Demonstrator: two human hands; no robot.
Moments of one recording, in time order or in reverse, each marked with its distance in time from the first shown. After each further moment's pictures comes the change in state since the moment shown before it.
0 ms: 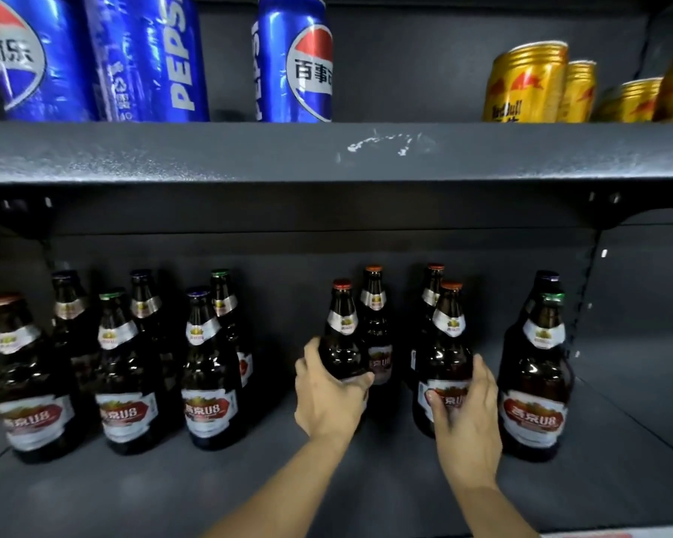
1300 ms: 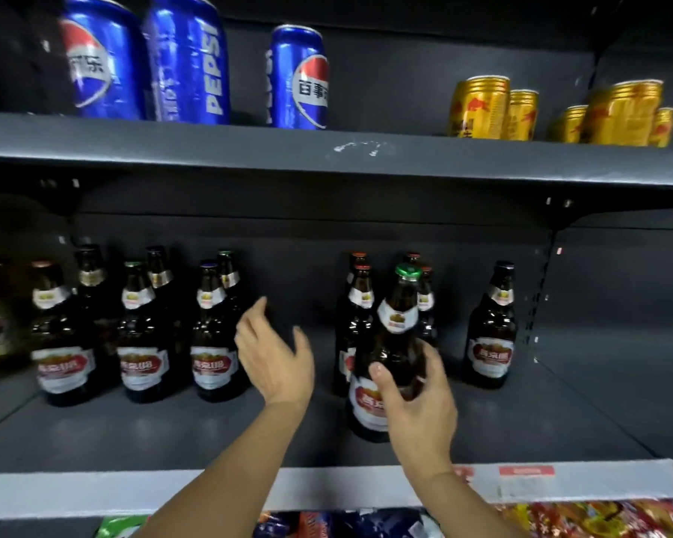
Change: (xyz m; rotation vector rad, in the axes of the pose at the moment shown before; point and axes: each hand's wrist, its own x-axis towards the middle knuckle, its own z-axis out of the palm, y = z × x) left_hand -0.030 0.011 -0.061 -0.034 0.474 0.307; right_hand -0.056 -0.086 -0.076 0.384 -0.080 0.120
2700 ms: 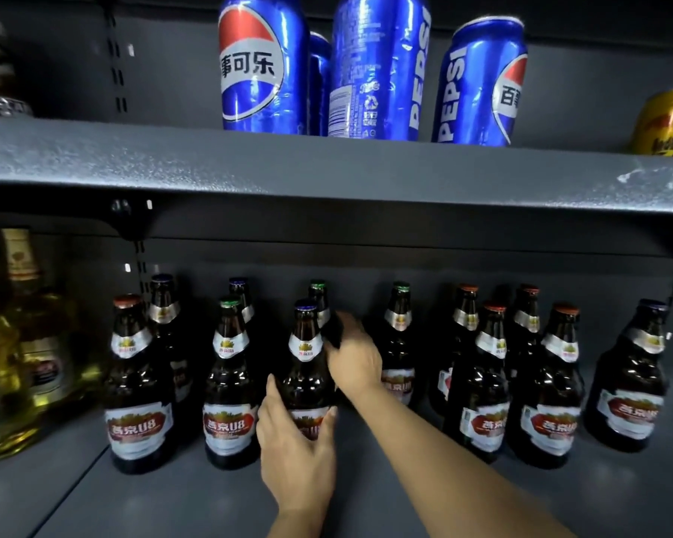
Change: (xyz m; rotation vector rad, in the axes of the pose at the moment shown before) left_hand 0.051 -0.132 -0.046 -0.007 -0.225 -0.212; right_hand 0.064 -0.069 0.260 -0.331 -0.391 -0.214
